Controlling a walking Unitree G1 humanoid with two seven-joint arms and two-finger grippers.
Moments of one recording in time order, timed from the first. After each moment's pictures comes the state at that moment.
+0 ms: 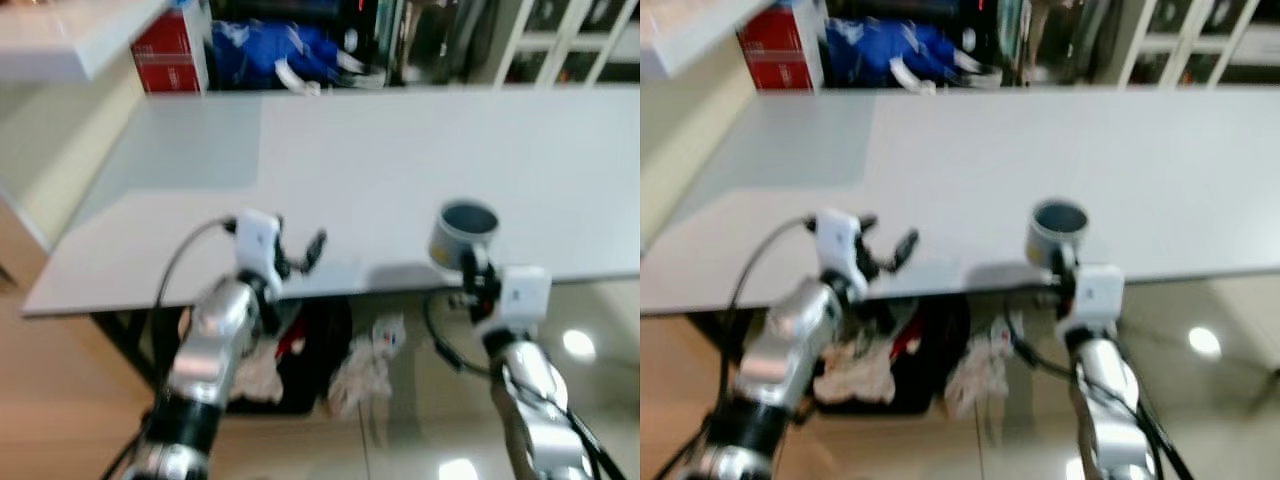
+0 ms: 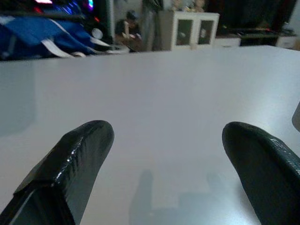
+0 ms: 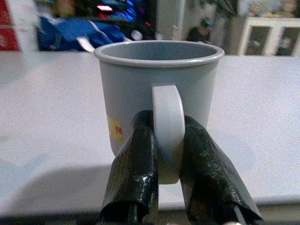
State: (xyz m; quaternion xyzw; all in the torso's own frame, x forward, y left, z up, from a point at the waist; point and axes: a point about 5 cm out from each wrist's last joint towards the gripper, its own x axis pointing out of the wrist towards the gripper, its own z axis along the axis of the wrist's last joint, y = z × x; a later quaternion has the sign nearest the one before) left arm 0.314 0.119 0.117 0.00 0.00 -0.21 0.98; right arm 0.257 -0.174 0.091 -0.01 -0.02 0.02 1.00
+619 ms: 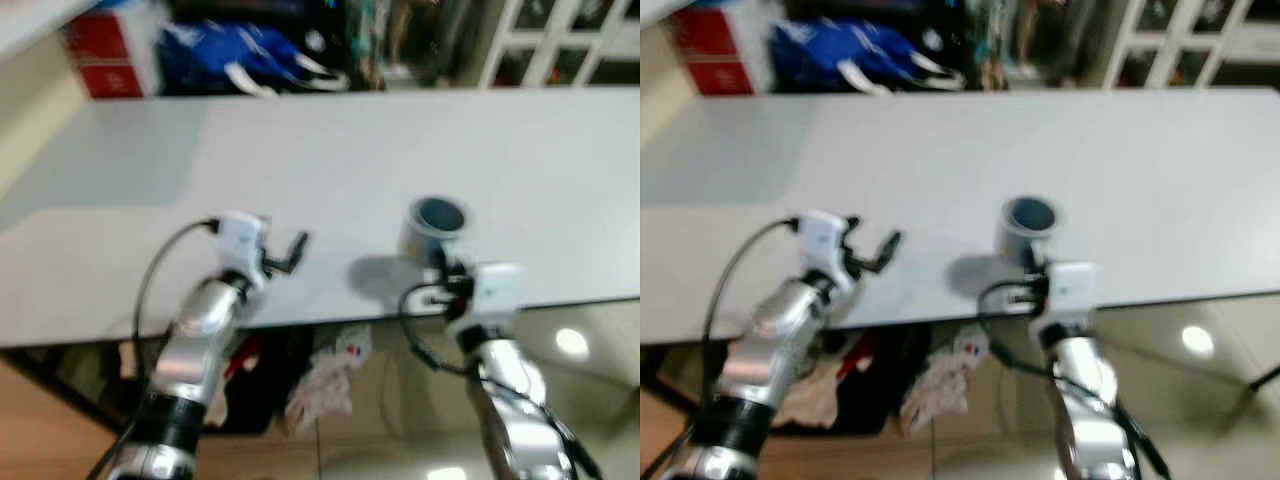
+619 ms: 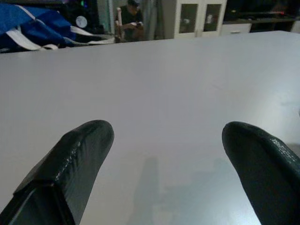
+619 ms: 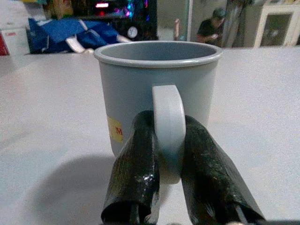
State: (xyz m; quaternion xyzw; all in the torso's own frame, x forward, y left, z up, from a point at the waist) left arm 0.314 0.133 0.110 0.01 0.01 -0.20 0.98; right arm 0.258 -0.155 0.088 0.01 -0.01 0.05 1.00
